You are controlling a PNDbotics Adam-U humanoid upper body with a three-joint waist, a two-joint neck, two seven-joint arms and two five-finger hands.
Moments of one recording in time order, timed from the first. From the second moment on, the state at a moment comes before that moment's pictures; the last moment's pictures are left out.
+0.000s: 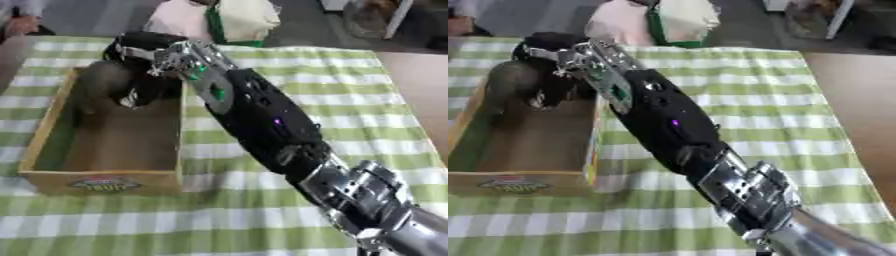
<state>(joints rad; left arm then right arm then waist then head) -0.40 0.20 0.02 -1.98 0.03 -0.31 0.42 -1.23 -0.17 0.31 -0.95 0.83 -0.16 0.48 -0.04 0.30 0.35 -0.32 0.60</state>
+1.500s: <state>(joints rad) -0.41 0.20 0.01 -1.98 0.03 -0.31 0.42 -1.25 -0.11 0.29 -0.90 0.95 -0.33 0.67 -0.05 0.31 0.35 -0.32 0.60</state>
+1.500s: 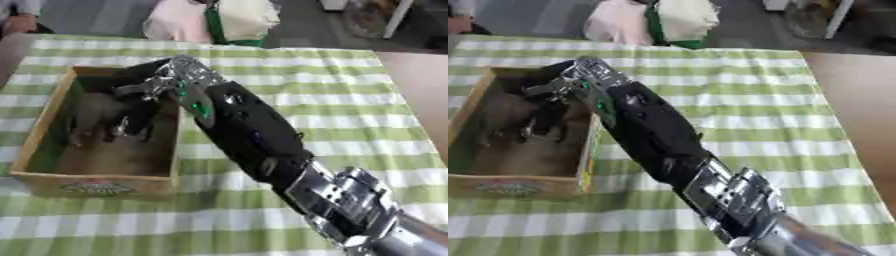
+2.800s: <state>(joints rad) -0.41 0.20 0.01 -1.98 0.03 -0.31 0.42 -1.28 -0.11 0.29 -0.89 1.25 -0.49 0.60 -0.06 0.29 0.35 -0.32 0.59</state>
